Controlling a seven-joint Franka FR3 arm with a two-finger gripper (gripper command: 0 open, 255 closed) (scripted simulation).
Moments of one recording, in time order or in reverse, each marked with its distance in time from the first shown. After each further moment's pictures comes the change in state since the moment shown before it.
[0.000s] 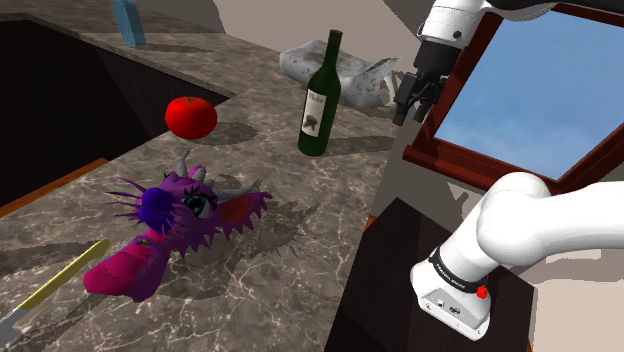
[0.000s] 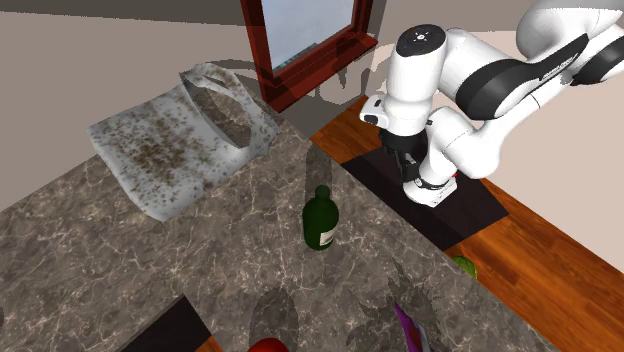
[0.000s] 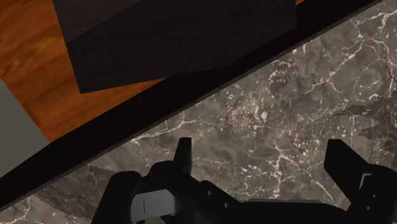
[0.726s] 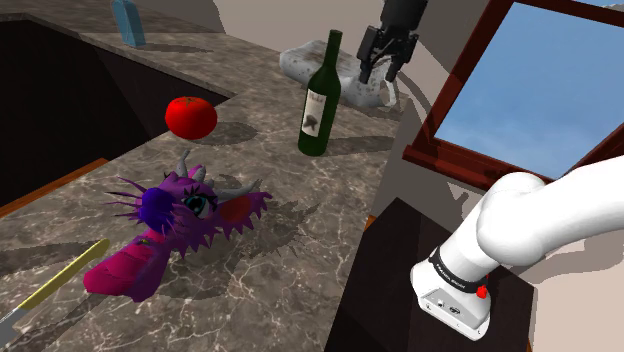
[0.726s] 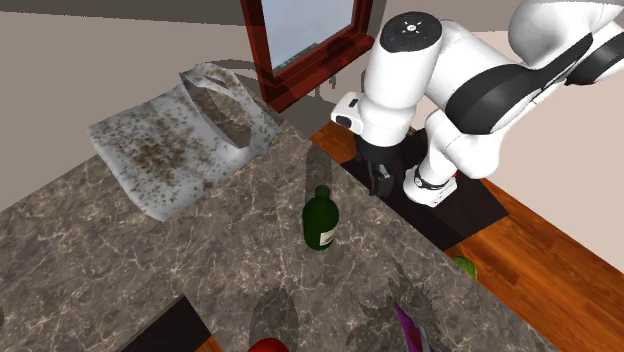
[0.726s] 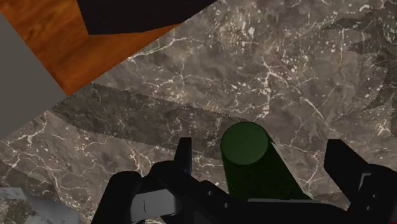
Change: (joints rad) arm -0.003 0.283 0.081 0.320 -0.040 0.049 0.098
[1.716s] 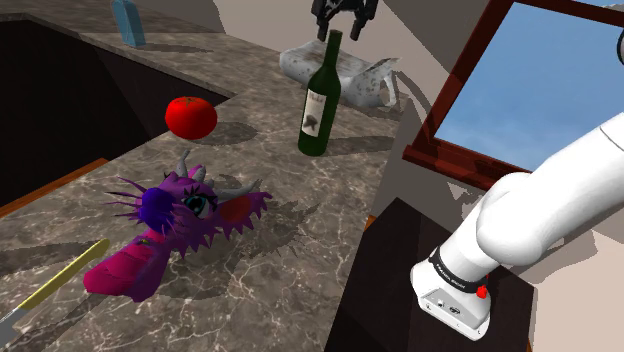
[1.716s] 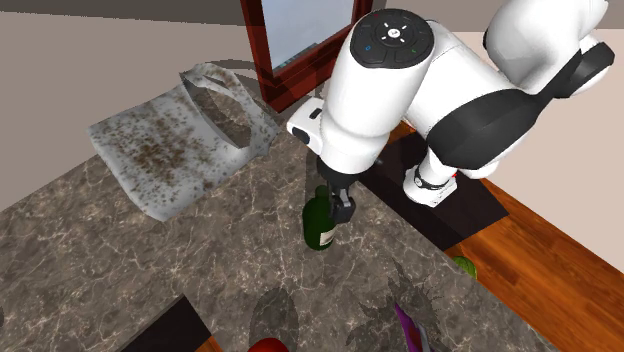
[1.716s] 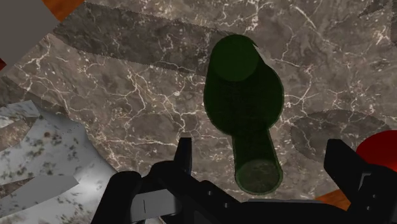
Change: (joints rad) arm -0.006 0.321 0.094 0.411 -0.112 -0.009 0.138
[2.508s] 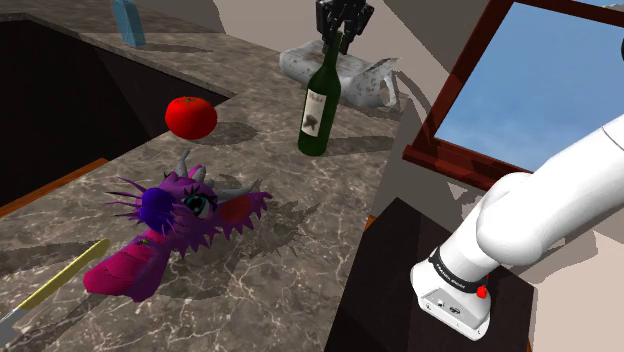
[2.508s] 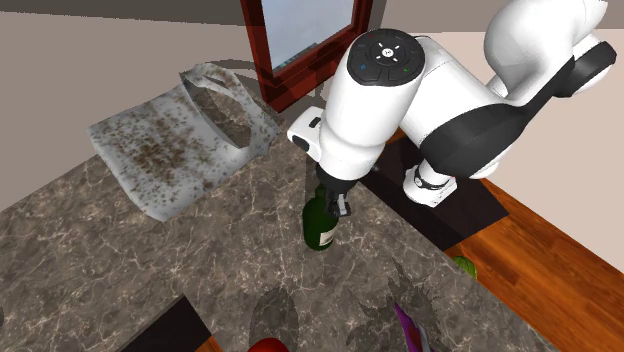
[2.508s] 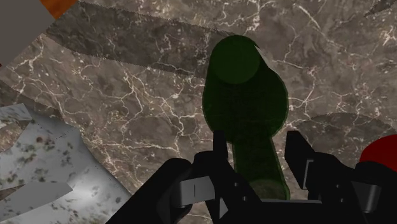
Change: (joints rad) arm 0.000 -0.016 -0.001 -0.066 0.001 0.053 0.001
